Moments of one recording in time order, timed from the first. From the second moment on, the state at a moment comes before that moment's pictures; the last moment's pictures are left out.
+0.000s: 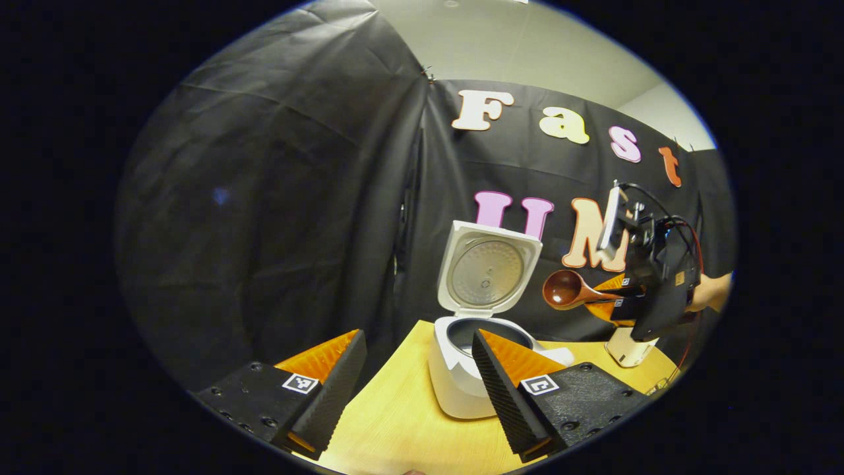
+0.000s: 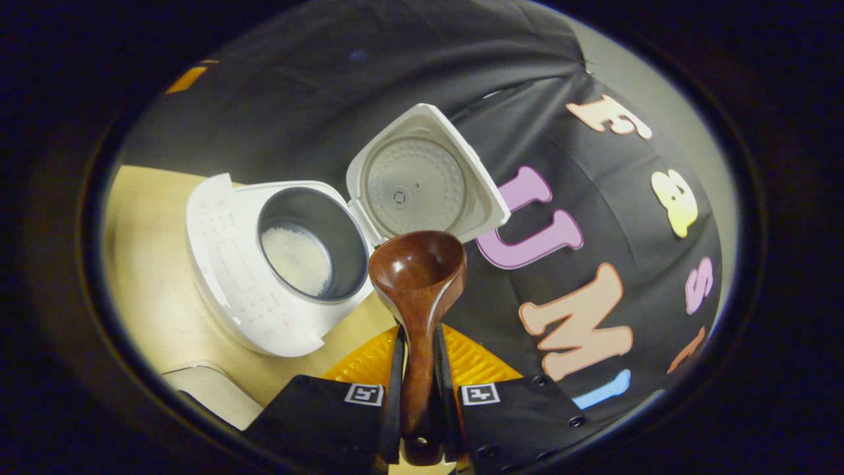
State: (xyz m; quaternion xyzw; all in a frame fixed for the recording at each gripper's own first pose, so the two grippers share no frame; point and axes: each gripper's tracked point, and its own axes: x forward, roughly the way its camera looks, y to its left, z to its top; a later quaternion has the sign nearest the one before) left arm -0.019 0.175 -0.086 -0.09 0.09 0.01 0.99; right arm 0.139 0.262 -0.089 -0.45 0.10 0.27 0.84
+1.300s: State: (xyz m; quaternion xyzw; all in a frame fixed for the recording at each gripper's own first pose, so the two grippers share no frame) left arm 0.012 -0.098 -0.058 -0.07 0.09 -0.19 0.97; right arm -0.050 -0.148 -0.174 -0.43 0.38 0.17 0.80
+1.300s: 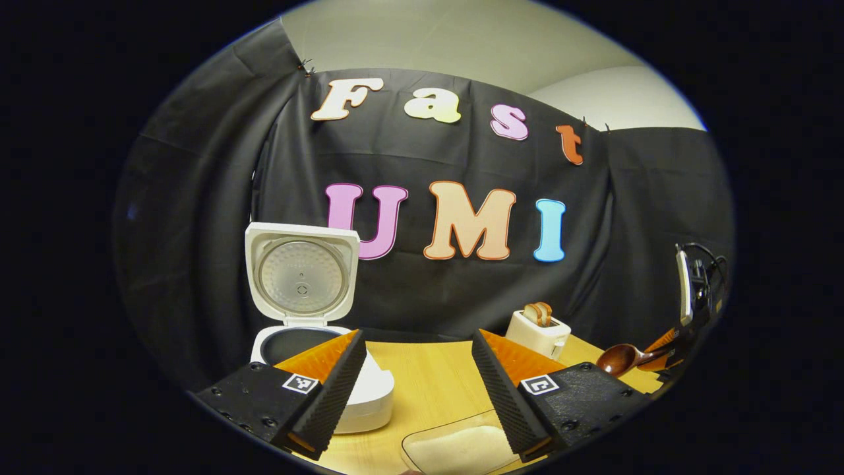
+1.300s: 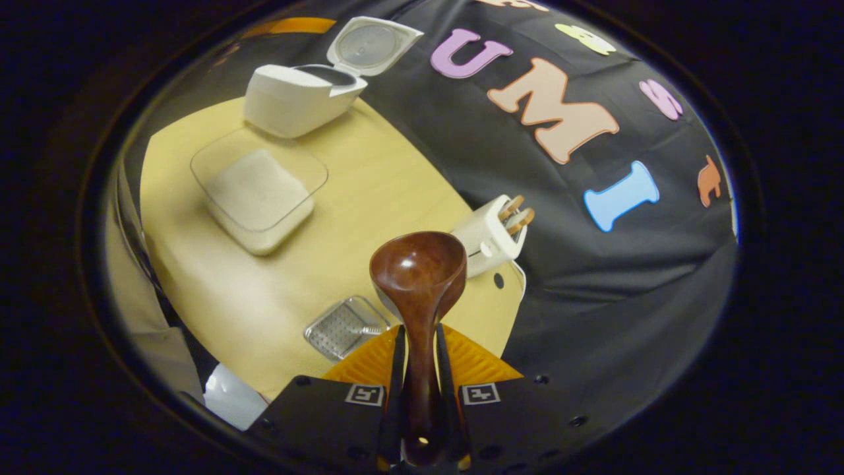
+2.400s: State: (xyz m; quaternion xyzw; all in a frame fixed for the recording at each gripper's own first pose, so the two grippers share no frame) left arm -0.004 -0.039 -0.066 -0.06 0.10 -0.12 0.99; right arm -0.087 -0.160 -0.274 -0.51 0.51 0.26 0.64
